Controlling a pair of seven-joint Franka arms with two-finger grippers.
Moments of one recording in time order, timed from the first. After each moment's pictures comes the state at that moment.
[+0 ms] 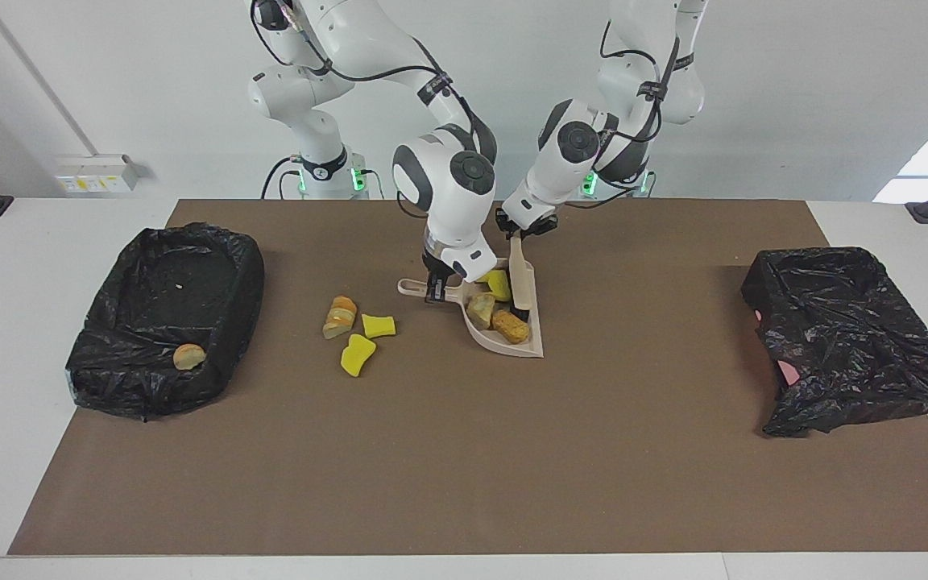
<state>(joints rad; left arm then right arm) -0.65 -0.07 0.03 -2.39 -0.38 2.19 -0.40 0.60 0.30 0.00 -1.85 -0.16 1.96 -0.86</state>
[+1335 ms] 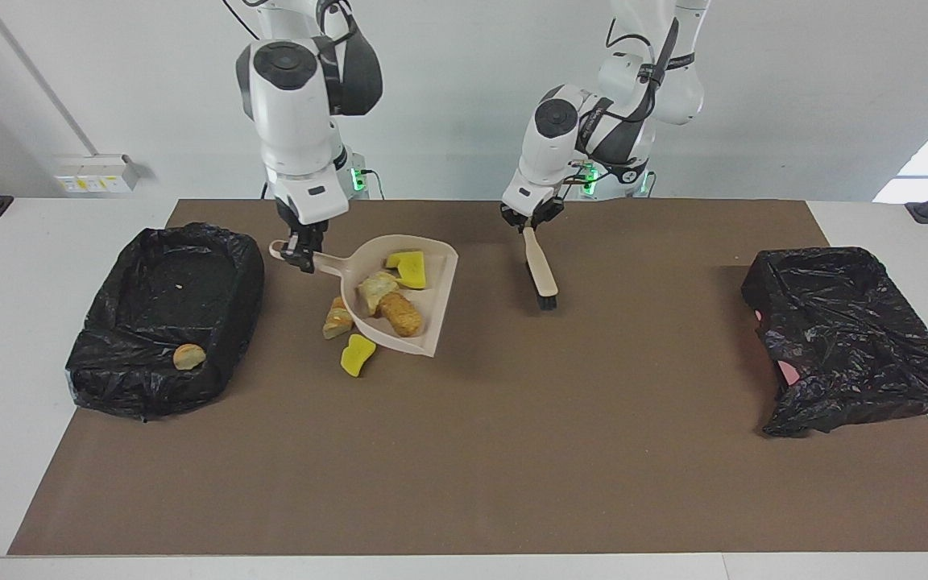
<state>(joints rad) -0.81 -0.14 -0.01 -2.45 -0.26 2.16 -0.76 0.18 -0.03 -0.02 -1.85 -0.16 1.82 -1.11</state>
